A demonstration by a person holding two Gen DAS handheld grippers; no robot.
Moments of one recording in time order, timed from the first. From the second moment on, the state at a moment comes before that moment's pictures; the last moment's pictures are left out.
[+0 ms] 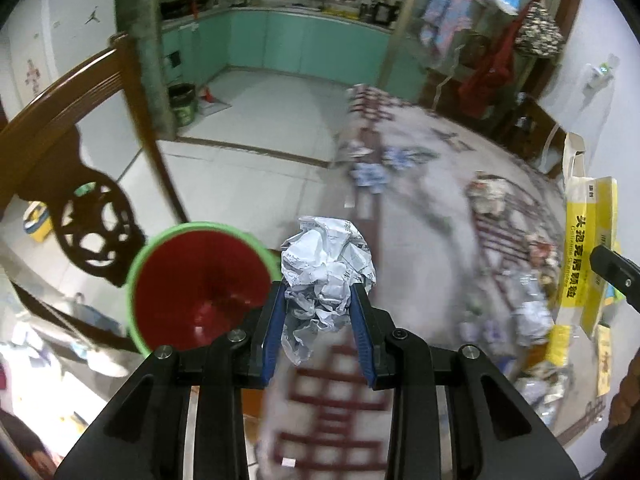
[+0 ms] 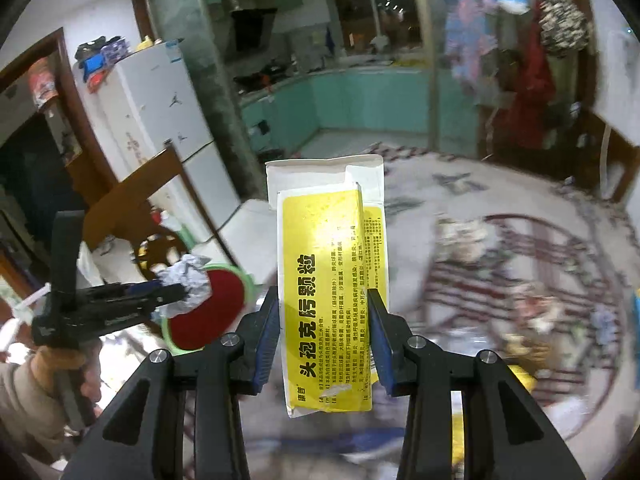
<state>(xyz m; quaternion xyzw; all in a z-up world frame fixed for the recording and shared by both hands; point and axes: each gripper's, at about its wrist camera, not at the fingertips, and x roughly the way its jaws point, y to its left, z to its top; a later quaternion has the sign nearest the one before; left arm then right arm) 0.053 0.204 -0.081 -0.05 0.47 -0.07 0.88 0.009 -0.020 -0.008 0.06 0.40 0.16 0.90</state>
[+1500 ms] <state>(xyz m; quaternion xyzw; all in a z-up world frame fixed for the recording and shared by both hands) 0.081 0.218 -0.108 -0.04 0.48 -0.10 0.87 0.027 0.032 -0.054 0.07 0.46 0.11 0.88</state>
